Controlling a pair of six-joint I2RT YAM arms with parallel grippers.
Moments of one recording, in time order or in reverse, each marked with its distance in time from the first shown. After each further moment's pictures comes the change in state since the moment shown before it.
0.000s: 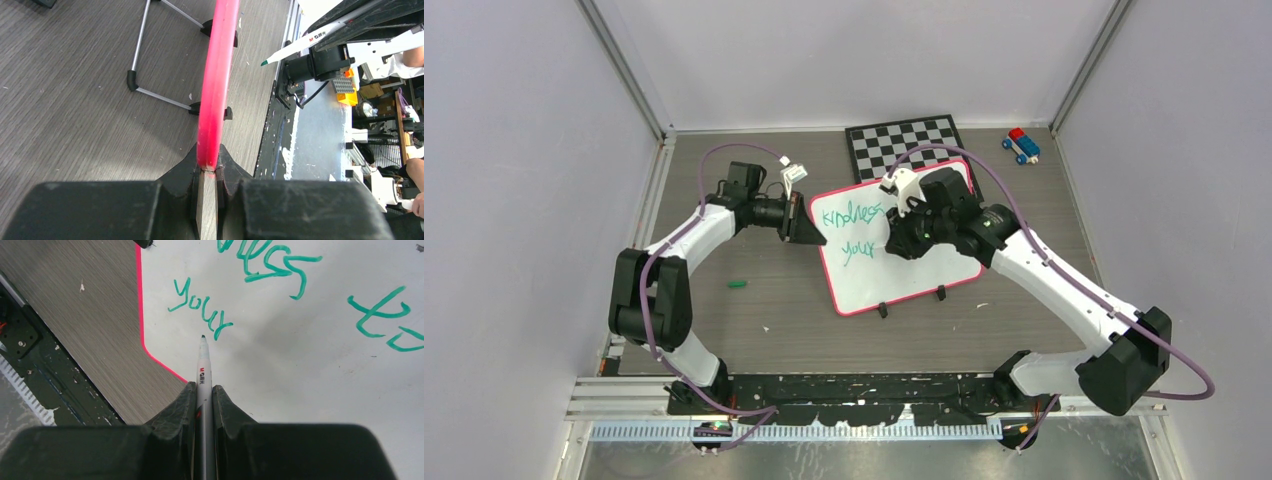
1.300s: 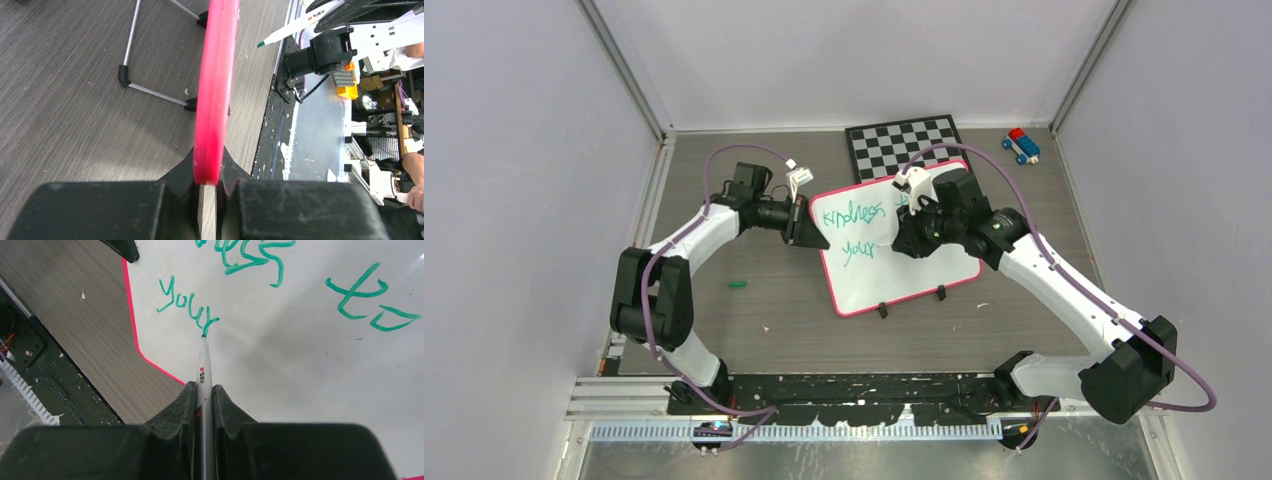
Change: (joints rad) left arm -0.026 0.002 0.000 -0.025 -0.017 0.011; right arm -0.064 -0.042 -0.058 0.041 -0.049 0.030
